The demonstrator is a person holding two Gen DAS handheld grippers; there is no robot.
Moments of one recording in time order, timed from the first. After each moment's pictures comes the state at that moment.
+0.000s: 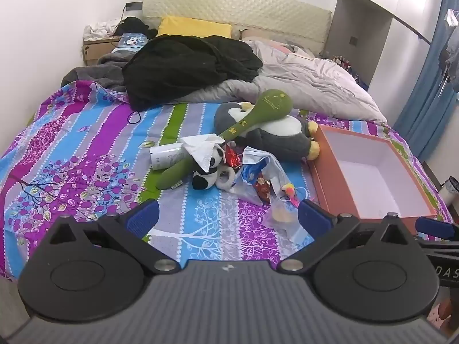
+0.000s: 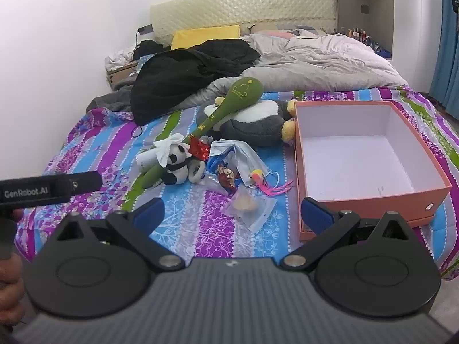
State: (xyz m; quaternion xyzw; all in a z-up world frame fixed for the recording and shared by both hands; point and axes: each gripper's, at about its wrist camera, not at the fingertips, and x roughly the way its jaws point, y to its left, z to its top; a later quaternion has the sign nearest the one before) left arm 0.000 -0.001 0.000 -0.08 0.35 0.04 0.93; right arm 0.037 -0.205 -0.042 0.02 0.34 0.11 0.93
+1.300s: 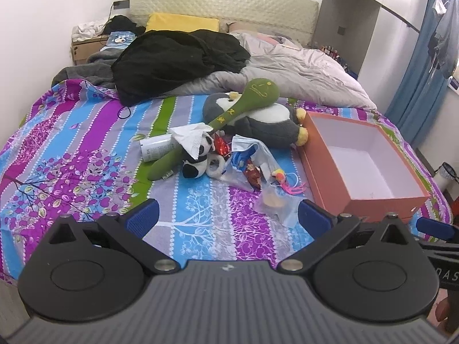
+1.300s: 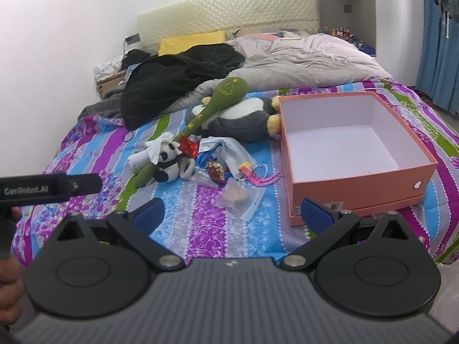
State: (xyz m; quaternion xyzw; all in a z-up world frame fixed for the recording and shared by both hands) left arm -0.015 -0.013 -0.009 -0.07 0.36 0.01 0.93; right arm 0.005 -0.218 -0.052 0.05 0.33 0.08 0.94
